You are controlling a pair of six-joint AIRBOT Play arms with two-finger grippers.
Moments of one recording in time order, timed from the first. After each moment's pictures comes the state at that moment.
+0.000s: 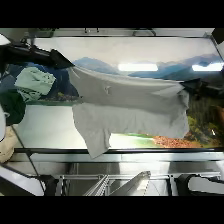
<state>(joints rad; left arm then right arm) 0.09 -1.88 1.92 0.62 -1.47 -1.06 -0.50 -1.52 1.00 -0.15 1.30 0.87</state>
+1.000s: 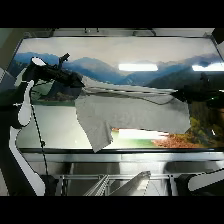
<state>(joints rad) 0.06 -2.18 1.98 0.73 -1.47 -1.08 -0.48 -1.80 1.22 -0.45 1.15 0.79</state>
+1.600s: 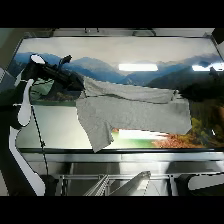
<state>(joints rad) 0.08 -2.15 2.01 0.74 -1.67 -1.17 -0.55 -1.68 1.28 -0.71 1.31 0.93</state>
